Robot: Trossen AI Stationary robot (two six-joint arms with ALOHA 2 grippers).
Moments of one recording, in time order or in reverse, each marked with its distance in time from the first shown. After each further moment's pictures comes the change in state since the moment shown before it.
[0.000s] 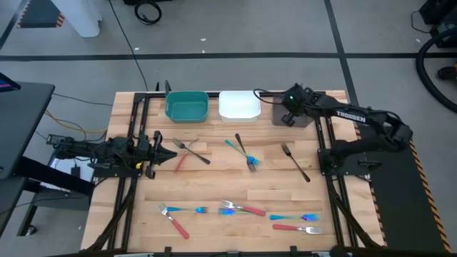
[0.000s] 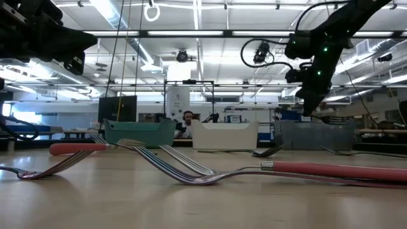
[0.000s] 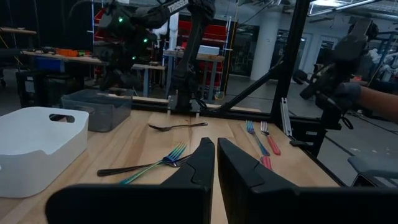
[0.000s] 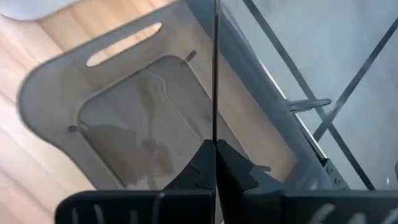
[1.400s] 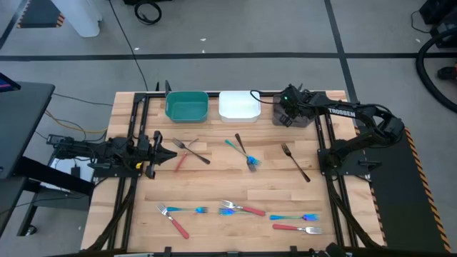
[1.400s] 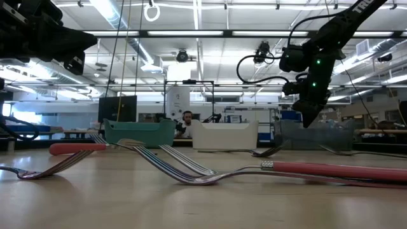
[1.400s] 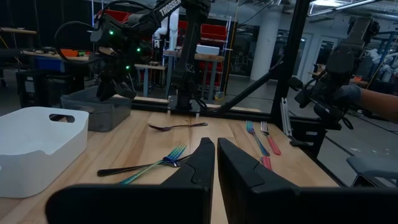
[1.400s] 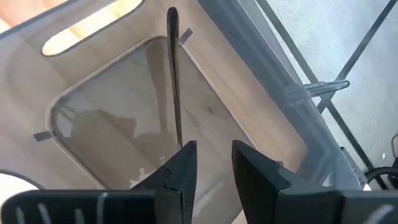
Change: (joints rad) left arm 0.000 0.000 0.000 0.000 0.000 0.000; right arm -0.020 0.119 0.000 0.040 0.033 0.060
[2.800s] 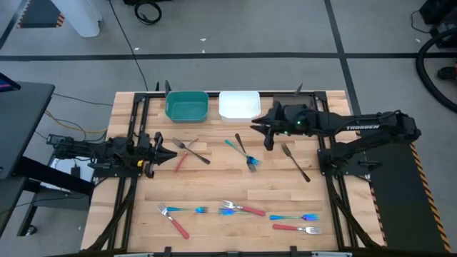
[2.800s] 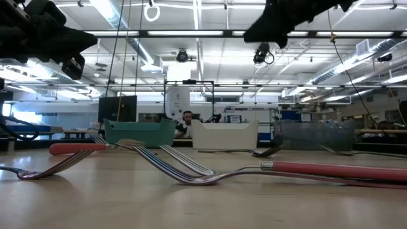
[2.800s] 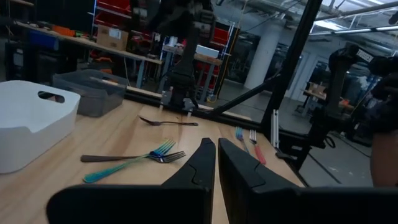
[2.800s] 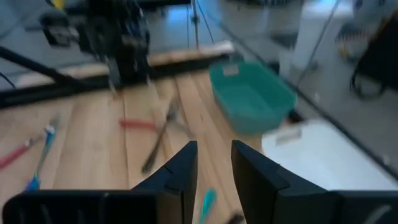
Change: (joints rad) left arm 0.000 0.000 0.000 0.000 0.000 -0.158; right arm 0.635 -0.228 0.101 0.453 -0.235 0.181
